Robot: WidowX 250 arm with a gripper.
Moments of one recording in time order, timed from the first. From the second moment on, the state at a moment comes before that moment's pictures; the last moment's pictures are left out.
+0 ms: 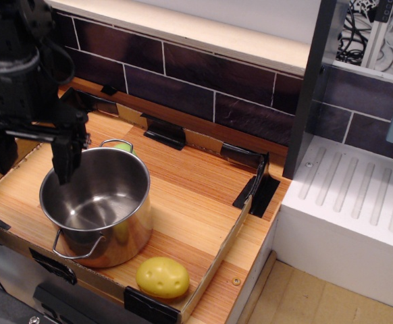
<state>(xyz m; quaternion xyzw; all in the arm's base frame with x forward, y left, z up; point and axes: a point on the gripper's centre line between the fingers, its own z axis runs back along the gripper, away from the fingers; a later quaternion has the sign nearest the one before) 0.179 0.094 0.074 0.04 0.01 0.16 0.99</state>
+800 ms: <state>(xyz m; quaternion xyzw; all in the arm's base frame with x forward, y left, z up) 0.185 0.086 0.053 0.07 0.01 0.09 0.99</state>
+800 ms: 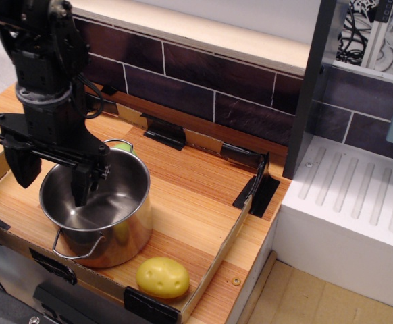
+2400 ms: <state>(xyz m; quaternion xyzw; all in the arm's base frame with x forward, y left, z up) 0.186 0.099 0.074 0.12 0.02 0.10 0.99</state>
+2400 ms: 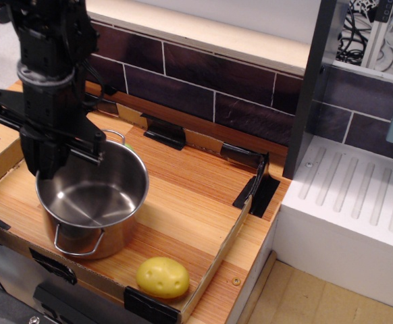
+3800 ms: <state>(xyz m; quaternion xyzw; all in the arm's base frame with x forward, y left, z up) 0.186 0.044 0.109 0.40 -0.13 0.13 0.90</state>
